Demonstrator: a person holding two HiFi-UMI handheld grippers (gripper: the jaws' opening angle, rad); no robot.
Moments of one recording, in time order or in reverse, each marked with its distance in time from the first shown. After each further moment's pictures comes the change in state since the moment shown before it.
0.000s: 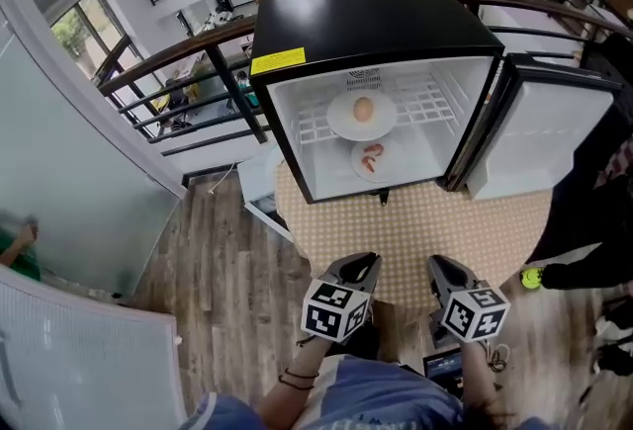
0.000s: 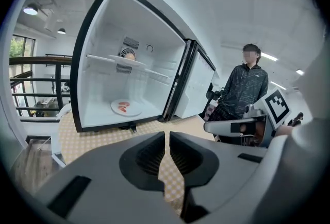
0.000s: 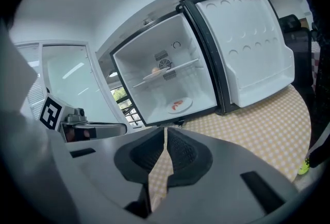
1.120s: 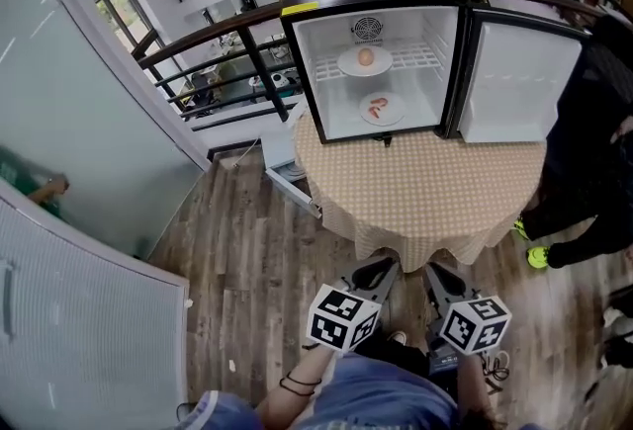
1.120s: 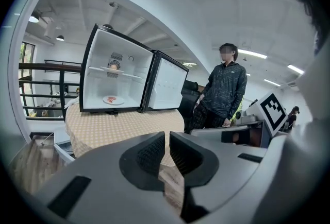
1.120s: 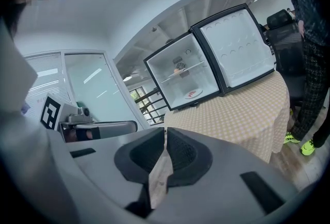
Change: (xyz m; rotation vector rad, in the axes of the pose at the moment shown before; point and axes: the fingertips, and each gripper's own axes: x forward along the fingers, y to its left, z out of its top) left arm -0.133 -0.178 -0.092 0.046 -0.056 -0.021; right arm -0.184 0.081 -0.114 0.031 -0.024 0.127
